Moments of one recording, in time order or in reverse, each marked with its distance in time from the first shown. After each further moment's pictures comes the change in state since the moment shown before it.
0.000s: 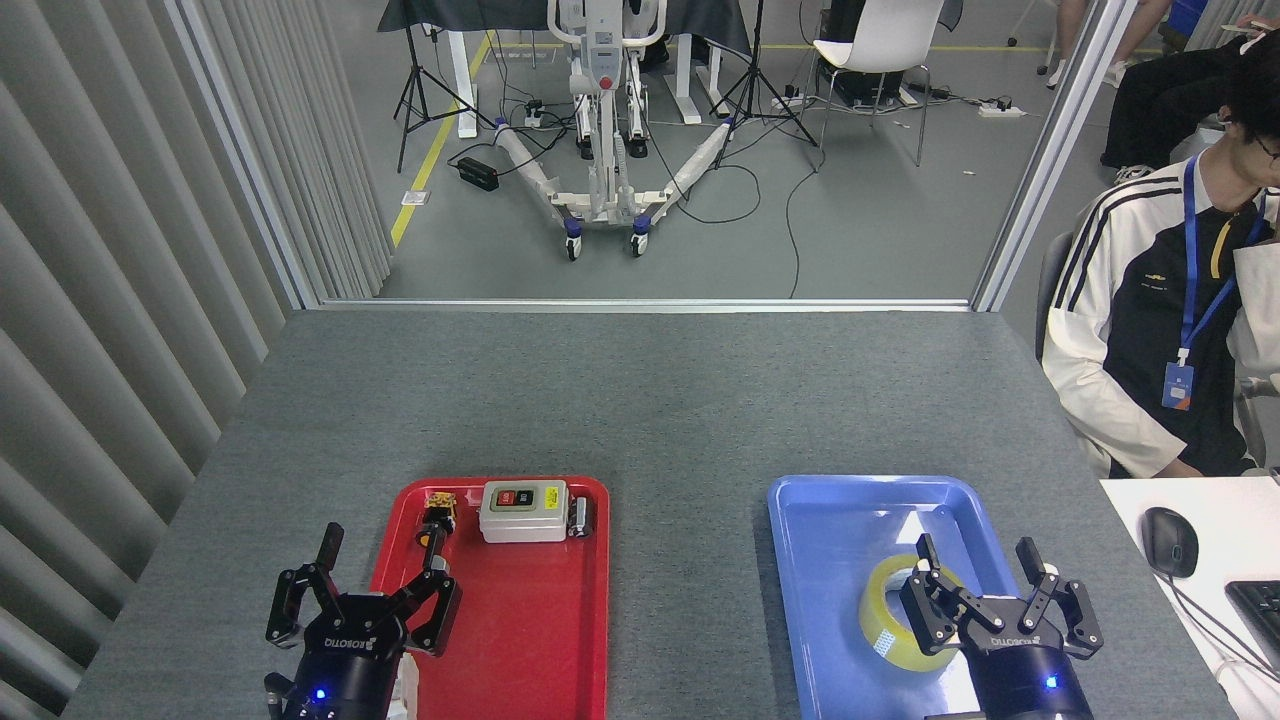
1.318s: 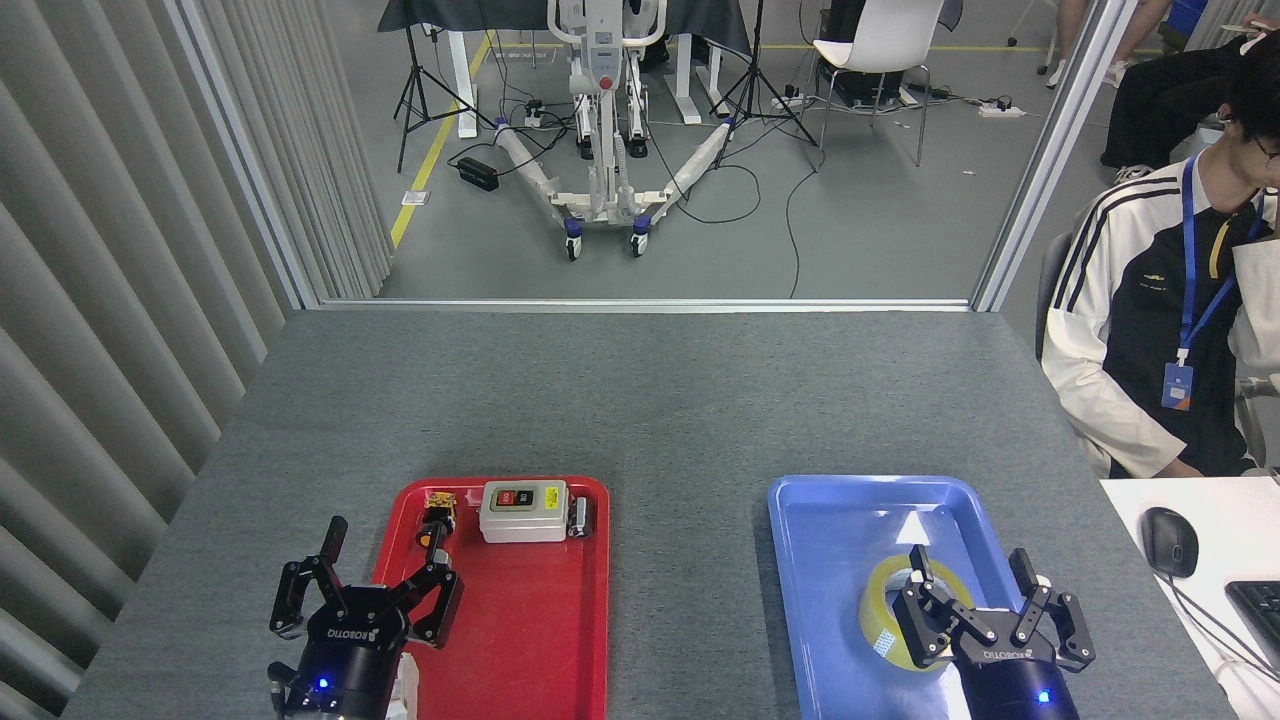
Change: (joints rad) left arm -0.025 0.003 0.000 0.025 -0.001 -0.010 -0.007; right arm 0.022 0.019 0.004 0.002 0.003 -0.005 -0.021
